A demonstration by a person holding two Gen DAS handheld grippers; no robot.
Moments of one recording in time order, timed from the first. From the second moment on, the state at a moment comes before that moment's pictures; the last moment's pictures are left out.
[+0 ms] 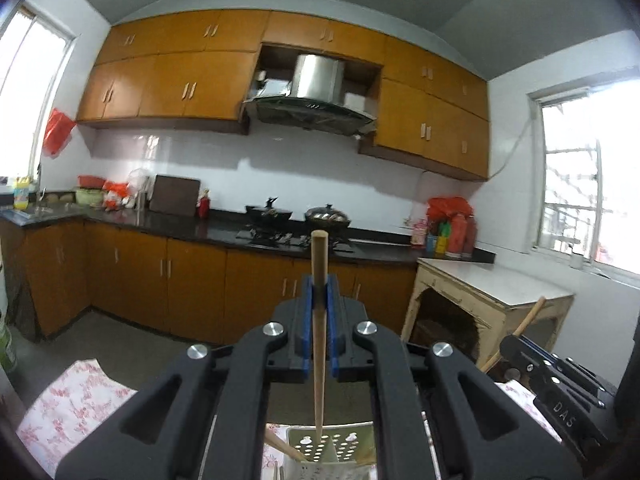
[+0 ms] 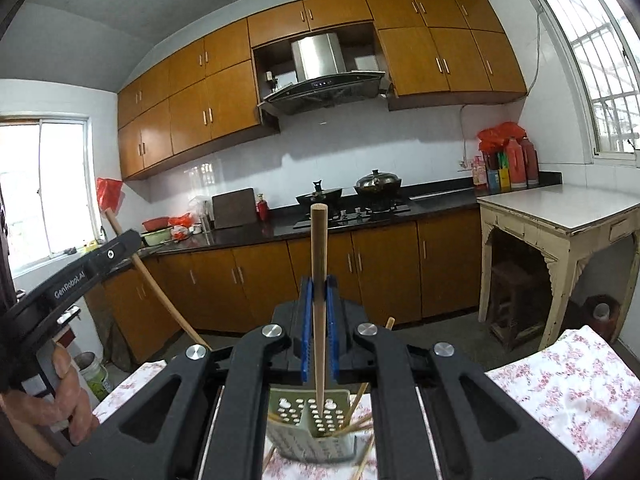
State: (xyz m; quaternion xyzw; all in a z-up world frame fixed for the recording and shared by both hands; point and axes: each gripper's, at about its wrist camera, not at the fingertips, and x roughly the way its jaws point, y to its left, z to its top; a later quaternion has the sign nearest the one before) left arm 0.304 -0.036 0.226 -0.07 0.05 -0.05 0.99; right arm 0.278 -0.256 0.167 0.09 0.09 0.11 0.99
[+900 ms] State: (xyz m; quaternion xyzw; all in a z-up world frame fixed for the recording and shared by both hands) left arm 0.340 -0.007 0.162 -0.08 0.15 -0.03 0.98; right arm 0.308 -0.252 0.118 0.11 0.18 0.08 0.97
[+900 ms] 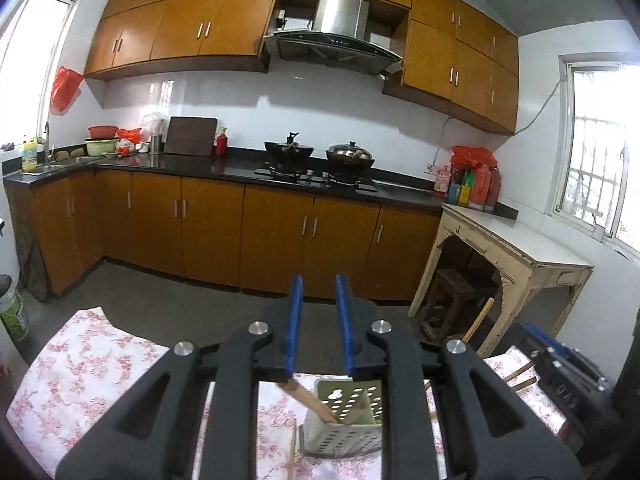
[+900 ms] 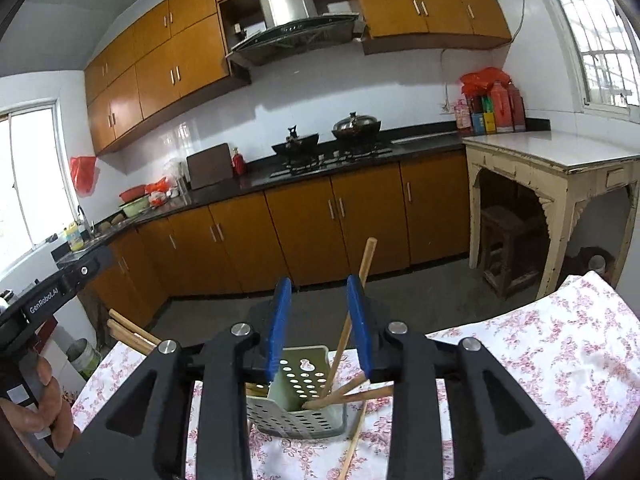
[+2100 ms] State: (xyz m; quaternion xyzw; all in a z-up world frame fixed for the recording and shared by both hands) left arm 0.251 0.054 -0.027 -0.06 0.36 0.01 0.93; right arm 0.265 -0.201 -0.092 0.08 0.43 0.07 0.90
